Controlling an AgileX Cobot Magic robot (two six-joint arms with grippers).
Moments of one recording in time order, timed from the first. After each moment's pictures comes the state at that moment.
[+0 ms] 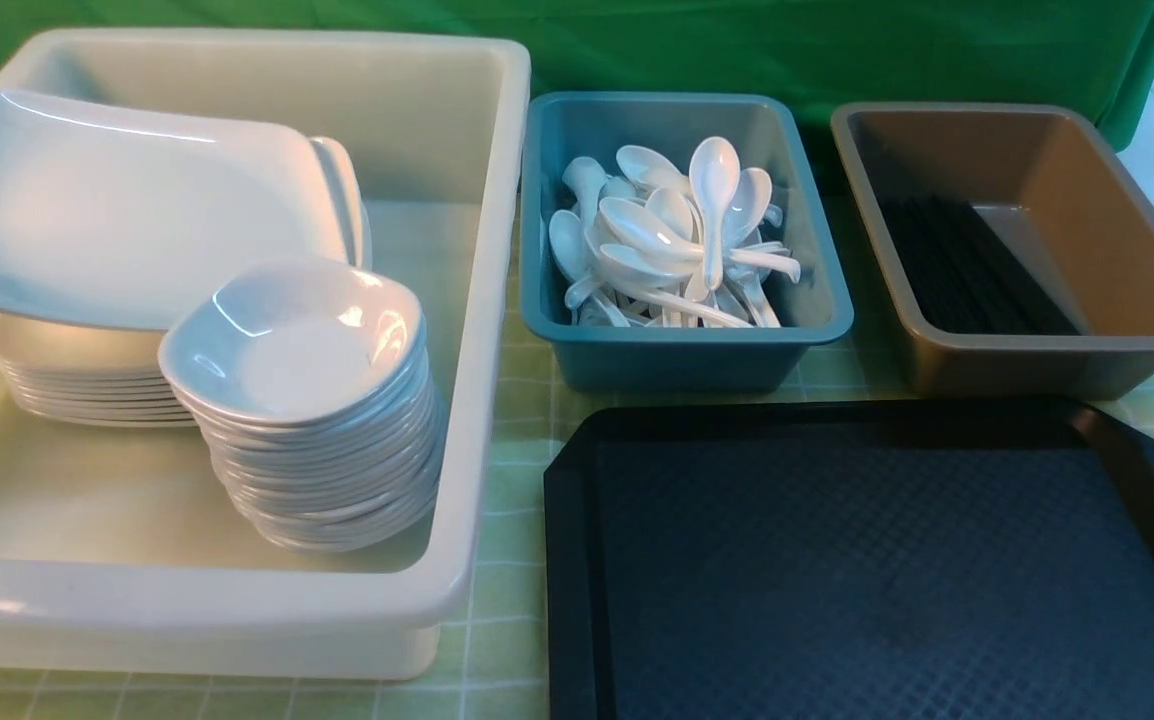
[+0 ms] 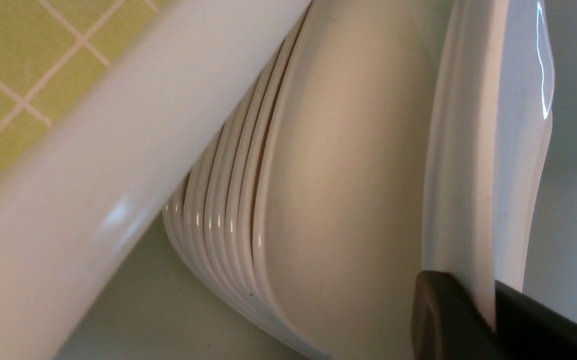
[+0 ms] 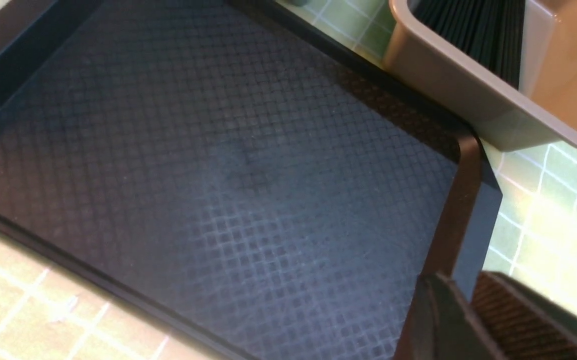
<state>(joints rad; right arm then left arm) 0.81 0.59 -0.84 -0.41 1.14 0.23 0.52 1.61 -1.13 -0.91 0.71 0.31</state>
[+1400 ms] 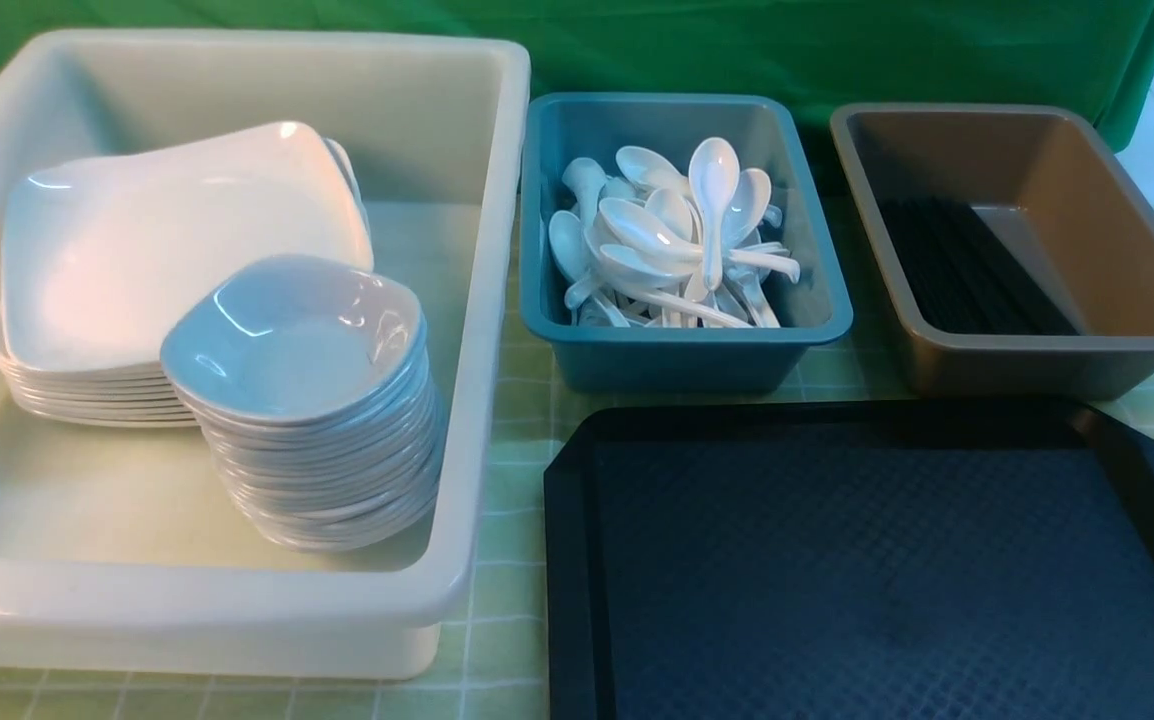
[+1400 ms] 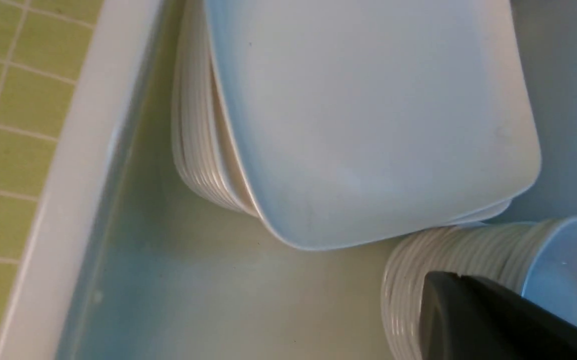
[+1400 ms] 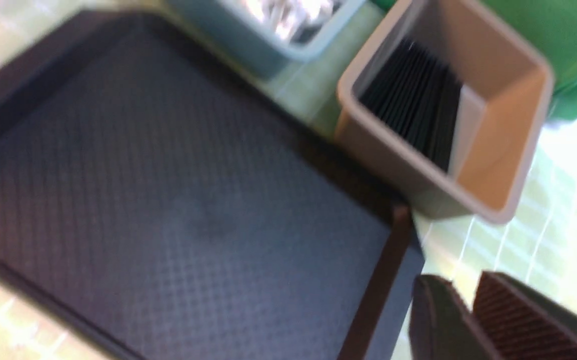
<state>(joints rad) 0.81 0.56 -1.04 -0.42 1.21 0.06 0.50 1.55 -1.53 -0.51 1.21 0.29</state>
